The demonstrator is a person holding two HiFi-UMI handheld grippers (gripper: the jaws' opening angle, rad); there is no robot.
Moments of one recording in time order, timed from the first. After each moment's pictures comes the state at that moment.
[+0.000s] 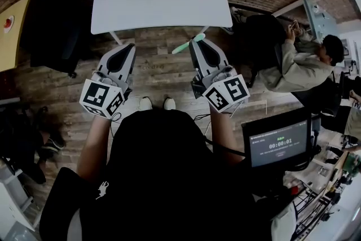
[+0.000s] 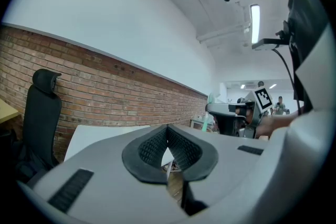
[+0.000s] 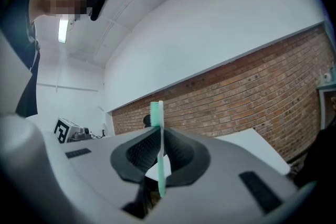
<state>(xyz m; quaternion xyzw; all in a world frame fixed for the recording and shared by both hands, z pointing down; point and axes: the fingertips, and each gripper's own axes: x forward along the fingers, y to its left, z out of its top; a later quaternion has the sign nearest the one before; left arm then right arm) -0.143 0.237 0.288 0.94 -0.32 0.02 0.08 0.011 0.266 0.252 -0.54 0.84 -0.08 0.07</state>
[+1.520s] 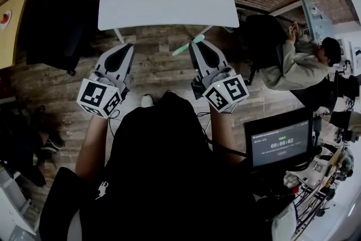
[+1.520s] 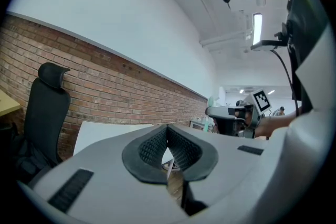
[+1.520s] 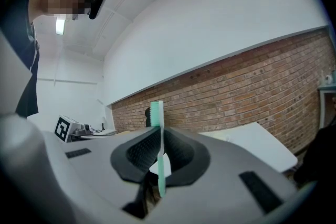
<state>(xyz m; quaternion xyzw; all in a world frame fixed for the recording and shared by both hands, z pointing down) -0.207 0.219 0.306 0.95 -0.31 0.01 0.10 -0.049 0.250 0.272 -0.54 0.84 -0.10 0.04</state>
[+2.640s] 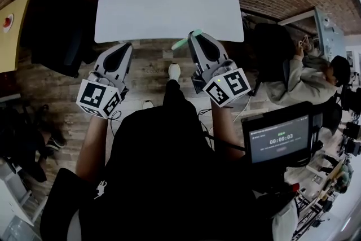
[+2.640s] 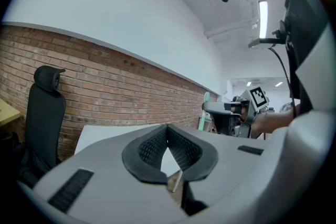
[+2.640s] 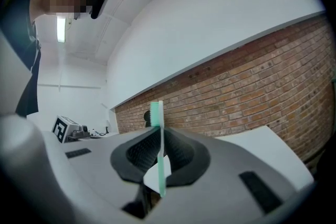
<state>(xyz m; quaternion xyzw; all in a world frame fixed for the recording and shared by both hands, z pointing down) -0.173 0.151 0.311 0.94 -0.34 0.03 0.09 -0.013 0.161 0.274 -0.50 0.86 -0.09 0.05</state>
